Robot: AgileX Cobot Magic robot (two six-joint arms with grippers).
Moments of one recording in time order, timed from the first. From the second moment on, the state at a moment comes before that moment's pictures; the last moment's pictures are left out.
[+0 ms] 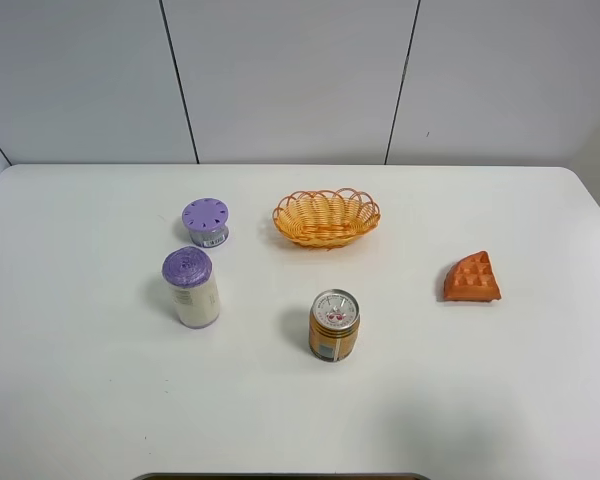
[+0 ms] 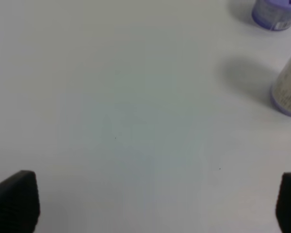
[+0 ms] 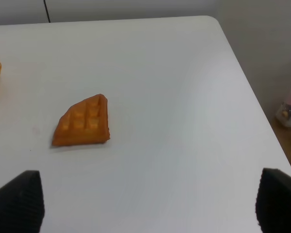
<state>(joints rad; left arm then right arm) 0.02 0.00 -0.44 0.00 1.09 0.01 -0.02 0.00 -0.56 -0.10 1.10 0.10</state>
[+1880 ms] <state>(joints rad) 0.02 0.00 -0.44 0.00 1.09 0.01 -0.02 0.92 -1.12 0.05 1.21 0.10</state>
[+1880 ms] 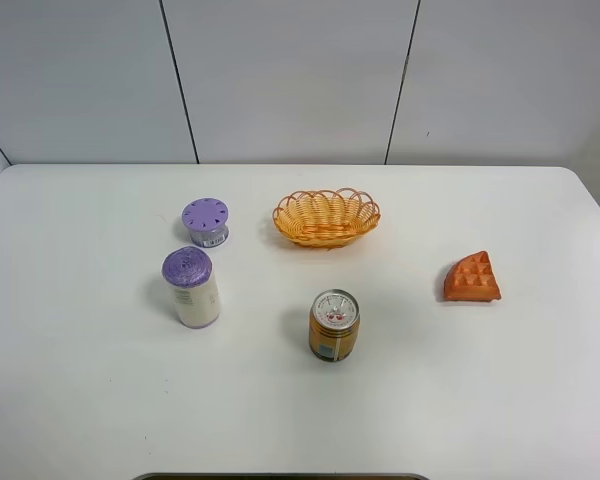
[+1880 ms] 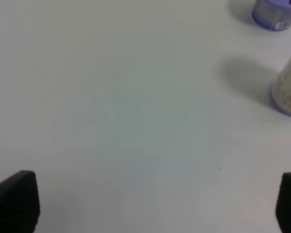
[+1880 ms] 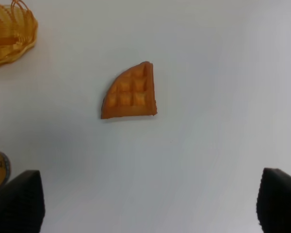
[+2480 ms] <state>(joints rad) 0.02 0.00 -0.44 0.00 1.09 0.01 -0.02 1.54 -1.30 0.06 1.21 0.10</state>
